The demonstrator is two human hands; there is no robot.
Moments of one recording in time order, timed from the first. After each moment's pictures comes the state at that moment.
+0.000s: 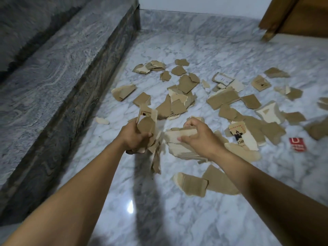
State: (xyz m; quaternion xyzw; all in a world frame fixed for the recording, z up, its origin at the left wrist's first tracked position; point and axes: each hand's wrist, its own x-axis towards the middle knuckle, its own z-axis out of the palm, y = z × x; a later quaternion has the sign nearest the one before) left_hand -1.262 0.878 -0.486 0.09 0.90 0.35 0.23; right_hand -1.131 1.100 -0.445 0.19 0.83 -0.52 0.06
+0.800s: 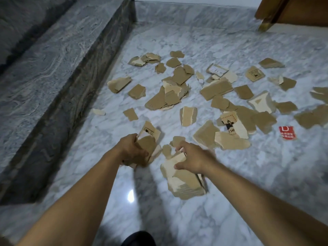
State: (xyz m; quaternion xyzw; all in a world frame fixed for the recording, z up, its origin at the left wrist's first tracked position) left_hand -1.207 0.870 -0.507 0.08 0.90 0.23 0.36; right_hand -1.067 1.100 -0.479 0.15 0.89 -0.33 0.28
